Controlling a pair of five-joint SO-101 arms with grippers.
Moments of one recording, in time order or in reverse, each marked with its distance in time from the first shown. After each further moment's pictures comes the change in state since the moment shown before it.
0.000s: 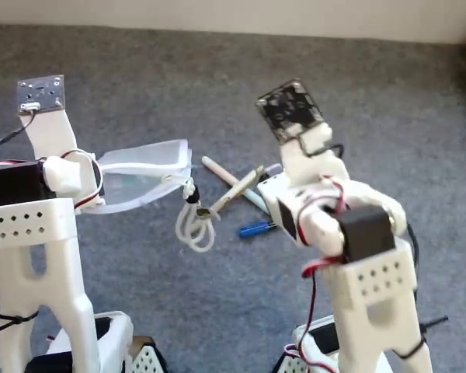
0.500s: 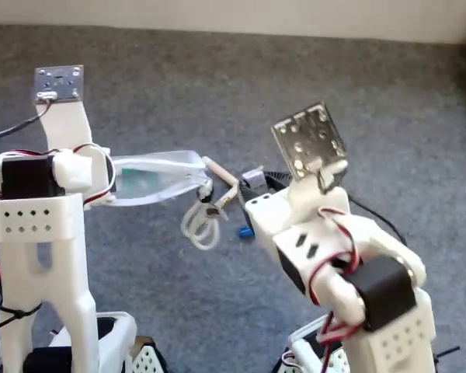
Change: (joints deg) left arm 7.7 1.0 -7.2 4.6 0.0; right arm -10.0 -11.0 0.0 -1.1 -11.6
